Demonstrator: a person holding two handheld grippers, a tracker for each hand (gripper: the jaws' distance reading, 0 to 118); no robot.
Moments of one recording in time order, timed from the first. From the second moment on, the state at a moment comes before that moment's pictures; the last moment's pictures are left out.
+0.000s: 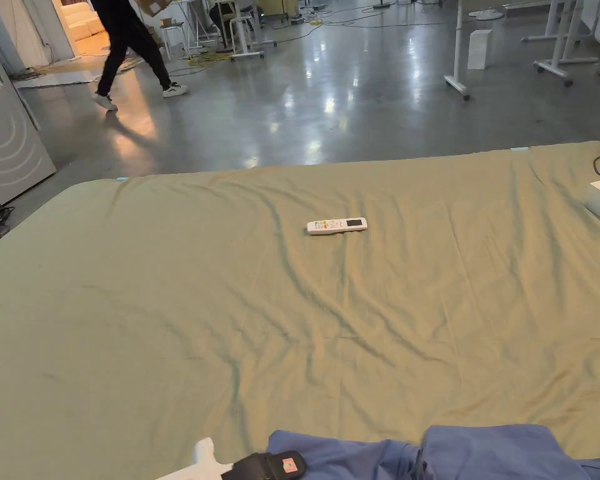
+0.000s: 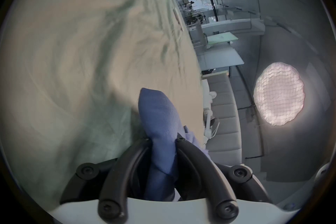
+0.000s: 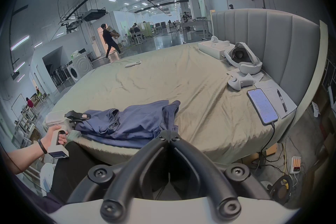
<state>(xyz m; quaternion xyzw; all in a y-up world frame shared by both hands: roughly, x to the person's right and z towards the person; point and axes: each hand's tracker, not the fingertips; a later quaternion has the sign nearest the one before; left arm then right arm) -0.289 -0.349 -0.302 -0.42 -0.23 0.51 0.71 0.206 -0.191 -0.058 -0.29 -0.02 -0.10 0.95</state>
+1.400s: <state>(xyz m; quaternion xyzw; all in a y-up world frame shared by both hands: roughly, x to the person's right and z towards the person) -0.139 -0.291 -0.303 -0.47 -0.30 0.39 0.74 0.226 -0.202 -0.037 -0.28 -0.04 -0.15 0.95</state>
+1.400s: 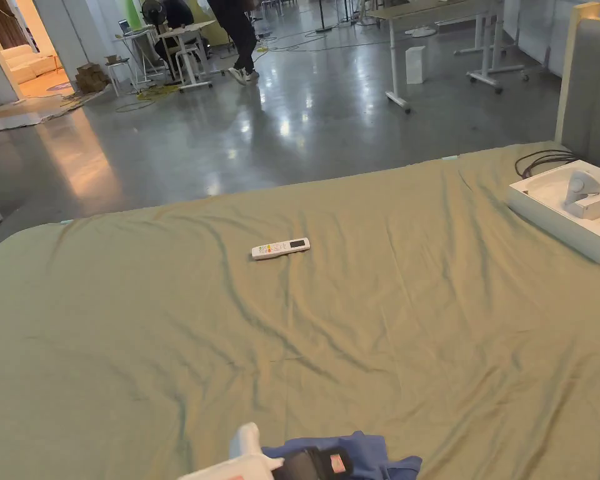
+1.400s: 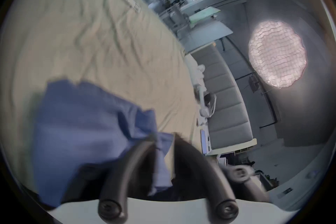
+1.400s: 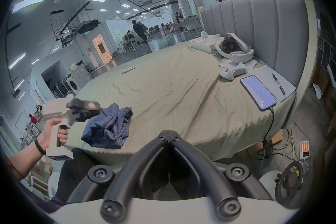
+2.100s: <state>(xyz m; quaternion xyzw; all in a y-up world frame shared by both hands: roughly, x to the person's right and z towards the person) -0.169 -0.276 -0.284 -0.41 -0.34 0.36 0.77 0.187 -0.197 -0.069 -0.31 0.03 -0.11 0.95</state>
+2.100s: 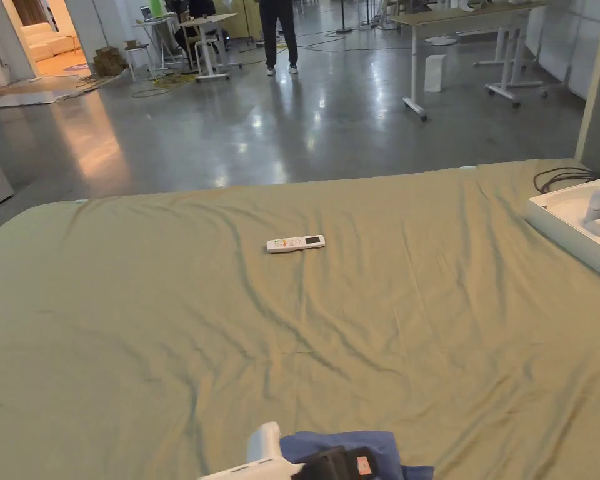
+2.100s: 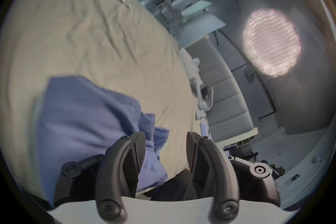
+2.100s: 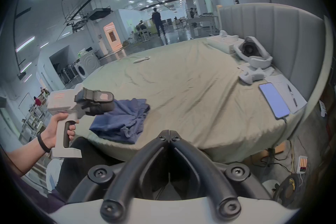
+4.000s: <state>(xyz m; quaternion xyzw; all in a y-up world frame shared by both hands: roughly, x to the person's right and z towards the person) -0.298 -0.235 -0.247 -0.31 -0.32 0.16 0.88 0.134 -0.349 -0.272 -0.48 0.18 -0.35 0.79</state>
